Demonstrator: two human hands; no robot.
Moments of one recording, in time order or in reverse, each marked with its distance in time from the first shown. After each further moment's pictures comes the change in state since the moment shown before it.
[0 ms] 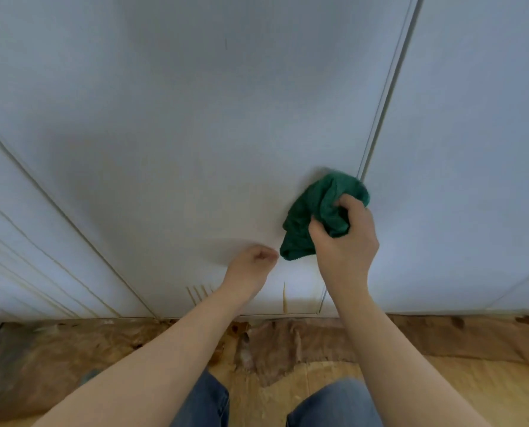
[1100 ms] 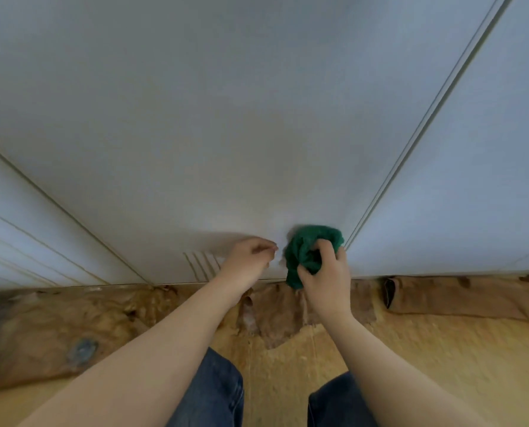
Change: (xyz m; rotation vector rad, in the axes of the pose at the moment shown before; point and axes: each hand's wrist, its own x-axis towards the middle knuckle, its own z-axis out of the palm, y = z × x) left_hand 0.020 -0.066 -0.003 -0.040 -0.122 -0.099; right_hand -0.077 0.105 0.038 -0.447 -0.451 0.277
